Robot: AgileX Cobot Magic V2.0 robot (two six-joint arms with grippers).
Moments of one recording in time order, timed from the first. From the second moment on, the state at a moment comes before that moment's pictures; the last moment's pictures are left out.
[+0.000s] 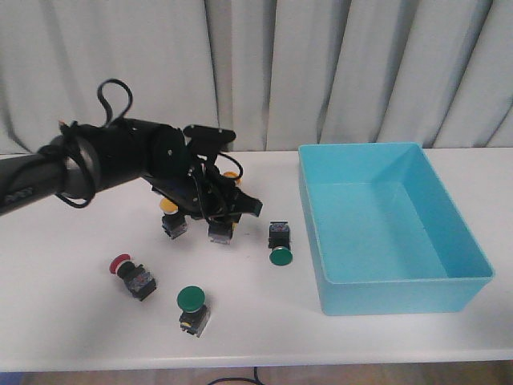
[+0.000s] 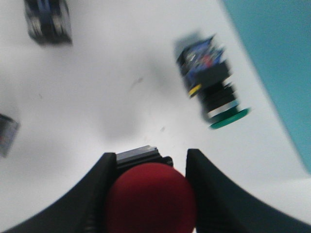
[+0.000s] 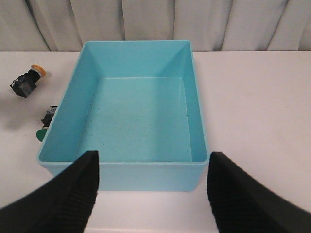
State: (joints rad) left arm -0.51 1.98 -1.53 -0.16 0.66 -0.02; right arm 0.03 0.48 -0.54 0.02 0.59 0.01
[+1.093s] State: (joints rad) left arm -0.54 1.55 -1.21 -0.96 0.81 1.20; right arm 0.03 0.64 -0.60 0.49 0.76 -0.63
